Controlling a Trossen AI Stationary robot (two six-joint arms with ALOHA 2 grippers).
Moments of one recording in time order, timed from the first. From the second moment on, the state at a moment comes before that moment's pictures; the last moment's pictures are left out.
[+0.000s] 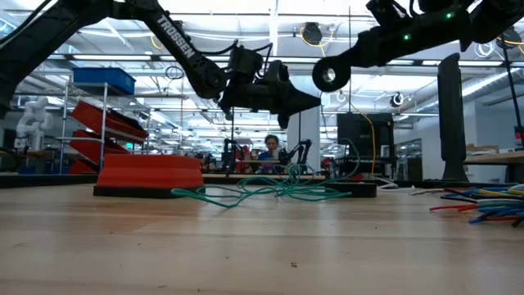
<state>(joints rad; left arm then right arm) 0.54 2.10 1.38 0.56 0.84 -0.17 -0.20 1.01 0.50 0.48 0.42 -0.38</state>
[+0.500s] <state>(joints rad) 0.58 2.10 1.41 0.43 0.86 -0.15 -0.20 1.01 0.50 0.27 0.53 -0.43</state>
